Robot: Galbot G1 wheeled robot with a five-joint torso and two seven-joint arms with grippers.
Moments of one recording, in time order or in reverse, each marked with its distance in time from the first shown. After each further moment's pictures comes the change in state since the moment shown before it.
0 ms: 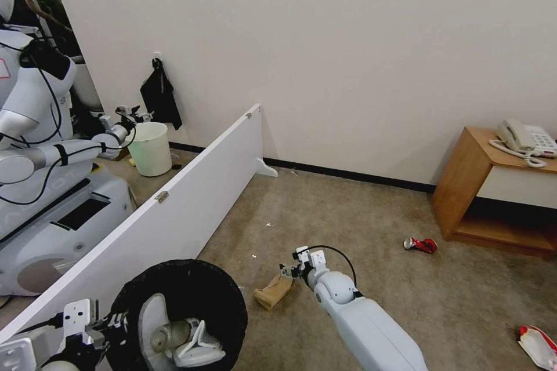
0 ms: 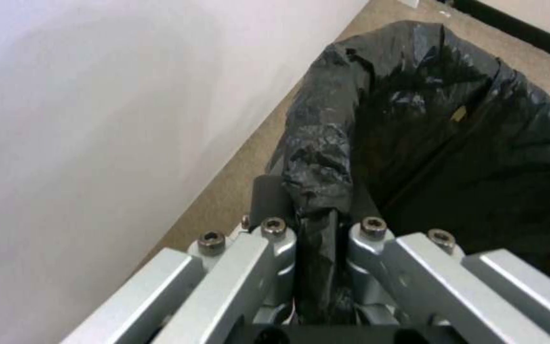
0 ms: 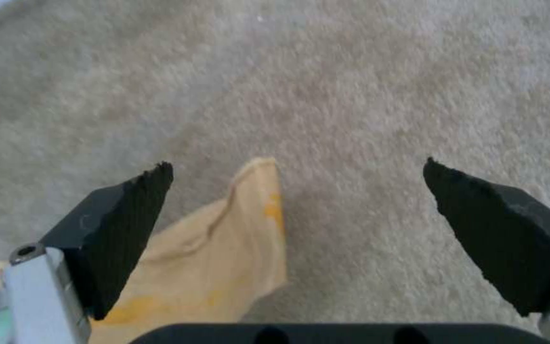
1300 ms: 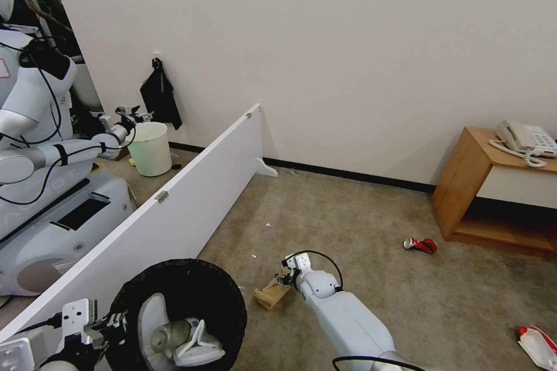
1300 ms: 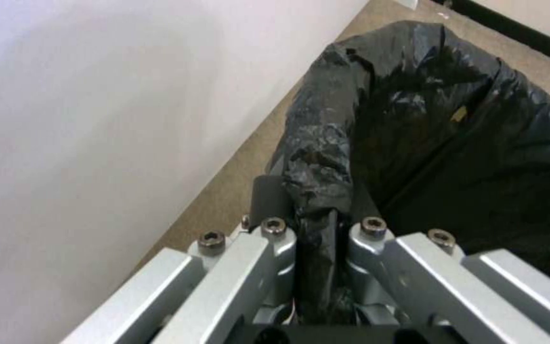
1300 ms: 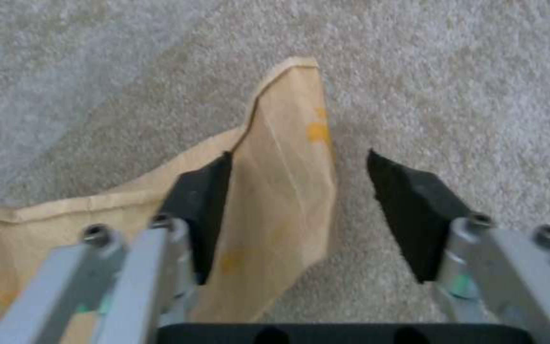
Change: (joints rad) left arm -0.002 -0.002 -0.004 0.000 -0.007 0.001 0.000; right arm 0.076 0.118 0.033 -0.265 -0.108 -0.021 -0.062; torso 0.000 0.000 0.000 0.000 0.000
